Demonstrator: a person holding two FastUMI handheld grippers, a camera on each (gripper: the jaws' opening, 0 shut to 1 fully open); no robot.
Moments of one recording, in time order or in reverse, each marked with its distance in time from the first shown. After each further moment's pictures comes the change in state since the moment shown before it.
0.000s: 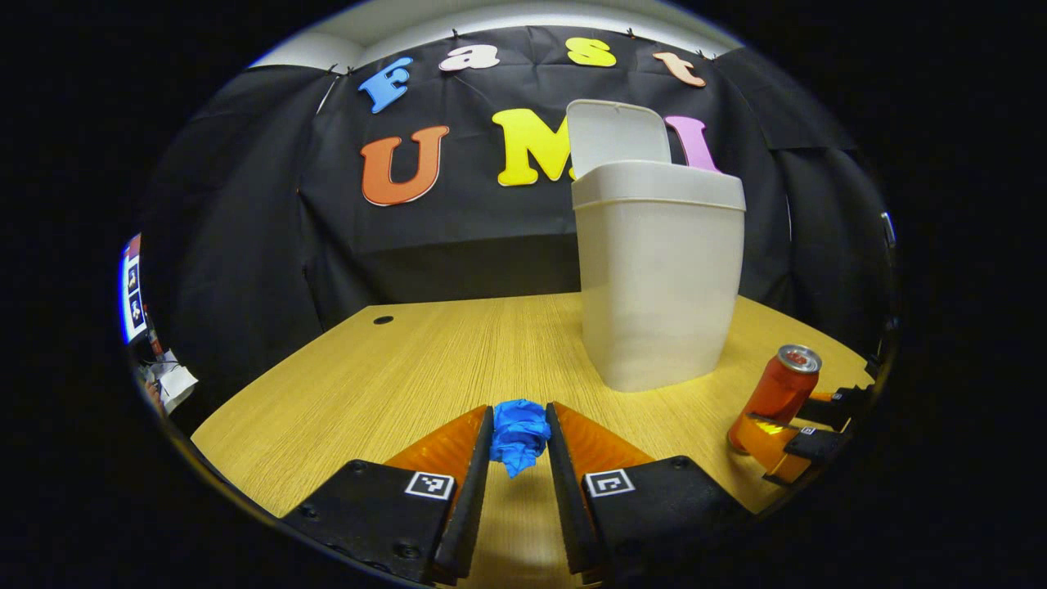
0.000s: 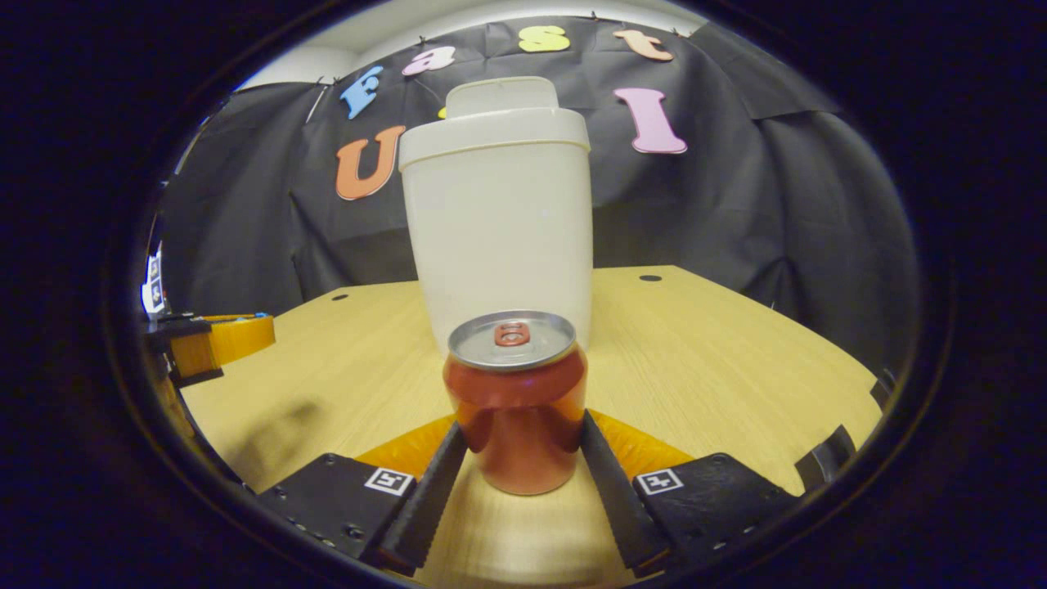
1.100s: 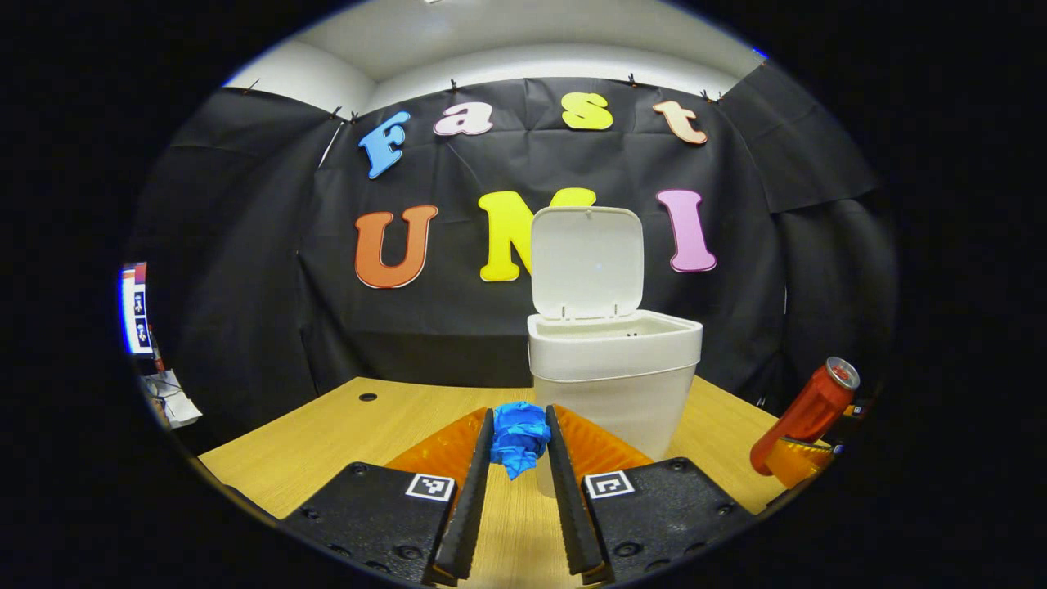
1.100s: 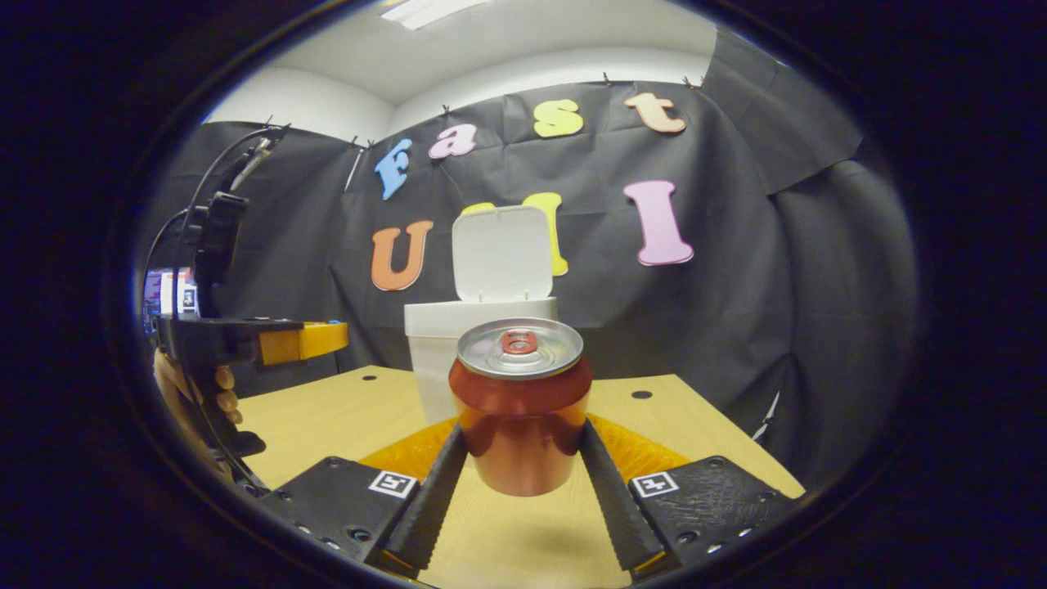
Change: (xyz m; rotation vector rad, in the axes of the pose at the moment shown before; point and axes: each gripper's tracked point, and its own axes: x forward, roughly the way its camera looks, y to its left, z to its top) left arm -0.015 -0.069 0.146 -0.026 -0.217 0.027; right arm -0.087 -0.080 0.165 -0.046 -0.314 0.100
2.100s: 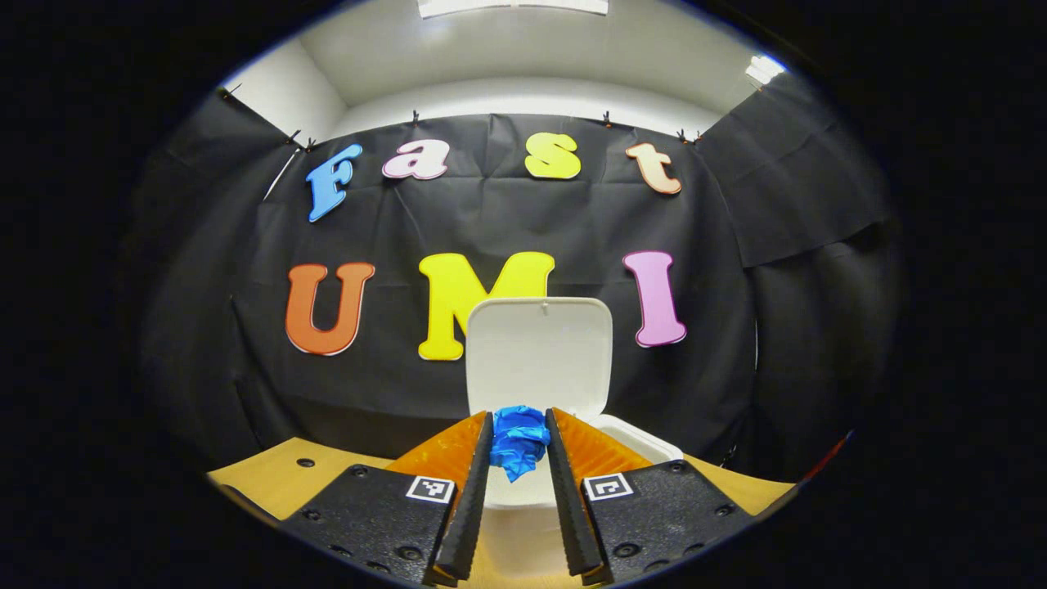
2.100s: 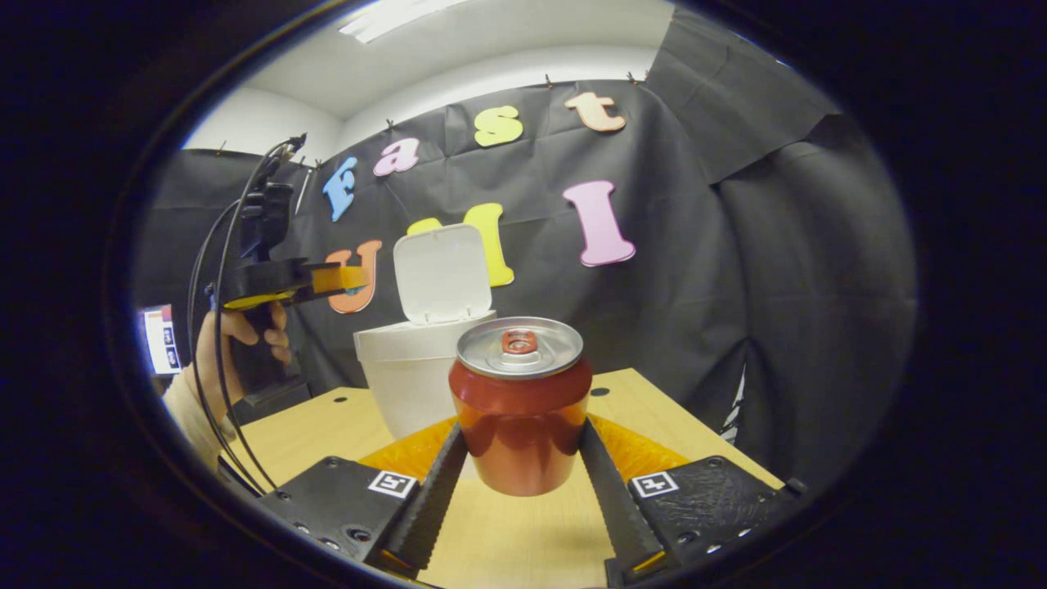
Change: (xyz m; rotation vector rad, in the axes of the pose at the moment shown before) left arm 0.110 -0.066 0.126 0.034 -0.236 -0.213; right arm -0.019 -0.033 0.007 0.120 -0.002 -0.095
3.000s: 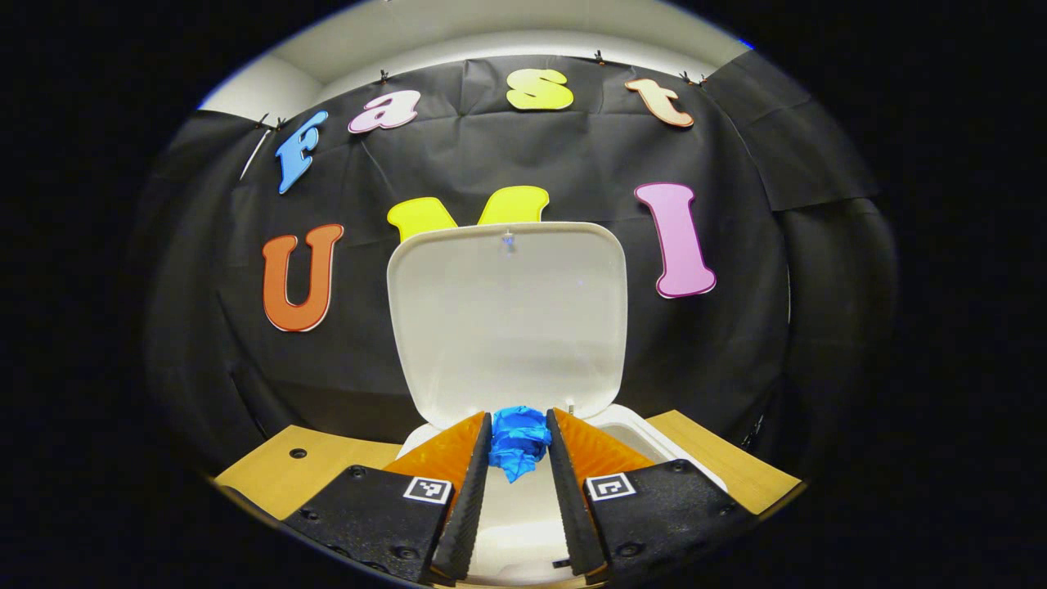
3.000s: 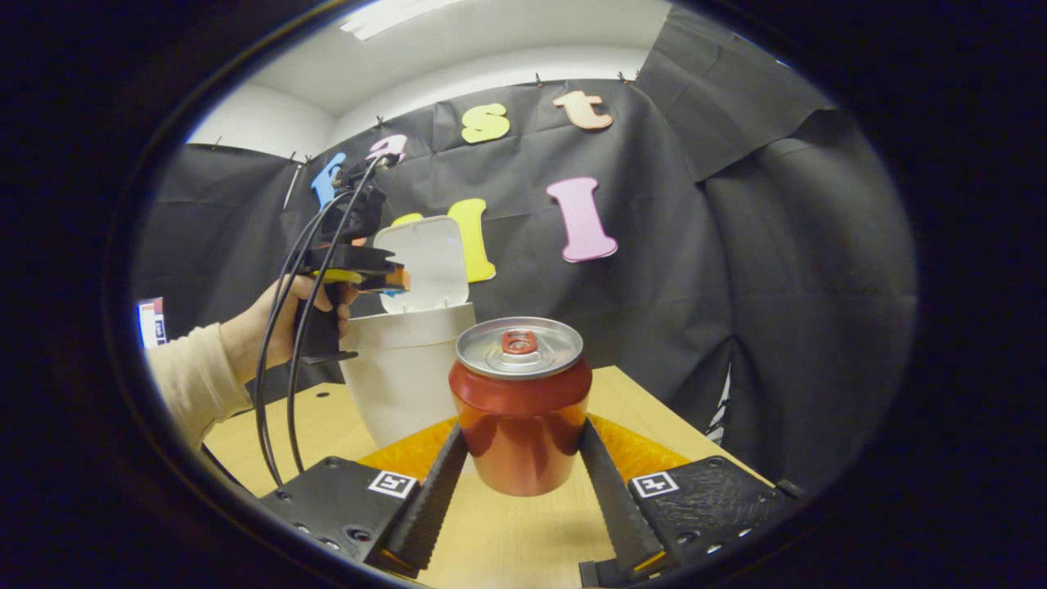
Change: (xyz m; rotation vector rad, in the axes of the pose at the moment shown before) left arm 0.087 -0.023 -0.067 -0.018 0.244 0.056; right arm 0.007 -0.036 -0.015 -0.013 0.006 -0.062
